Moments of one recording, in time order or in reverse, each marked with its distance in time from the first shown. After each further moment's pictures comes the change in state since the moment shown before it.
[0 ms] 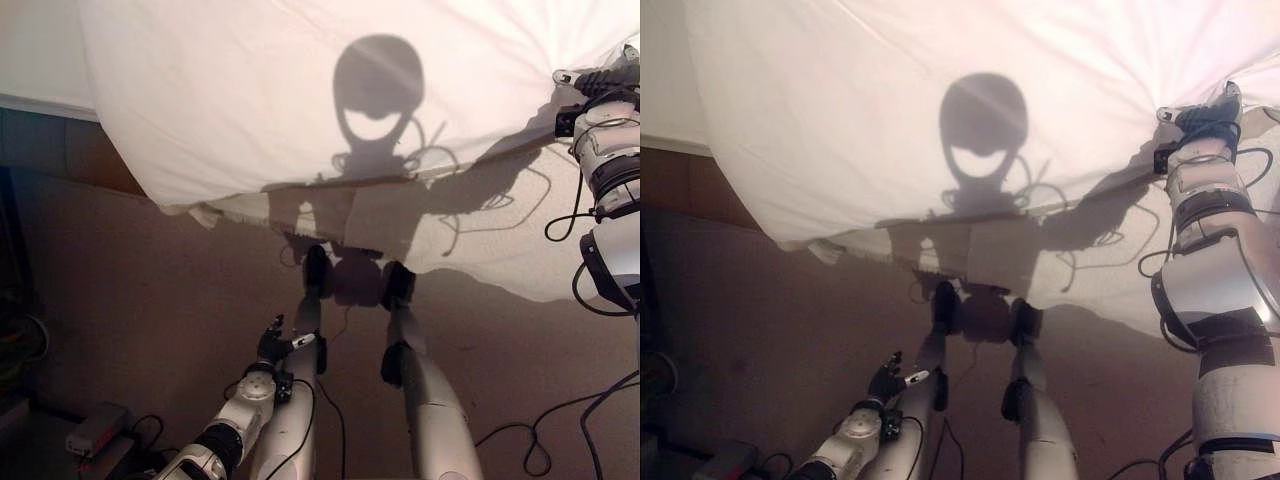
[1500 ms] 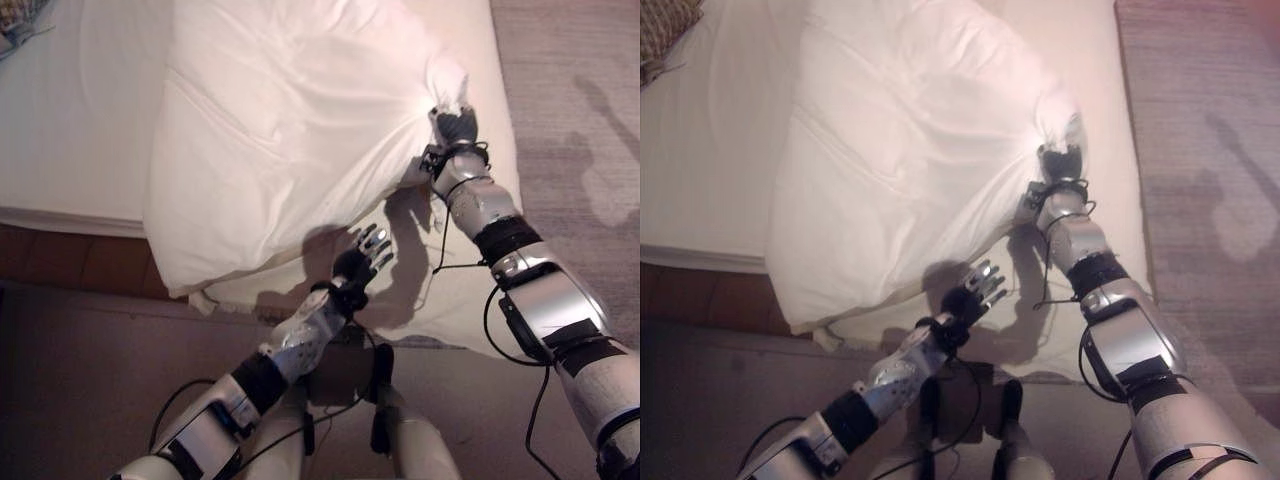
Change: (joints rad) left arm -0.371 -0.096 -0.134 -0.512 -0.896 0.016 -0.066; right arm 0.436 0.357 -0.262 -0.666 0.252 -0.069 -0.108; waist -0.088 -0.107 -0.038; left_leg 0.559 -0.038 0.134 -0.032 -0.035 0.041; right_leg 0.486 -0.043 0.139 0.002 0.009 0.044
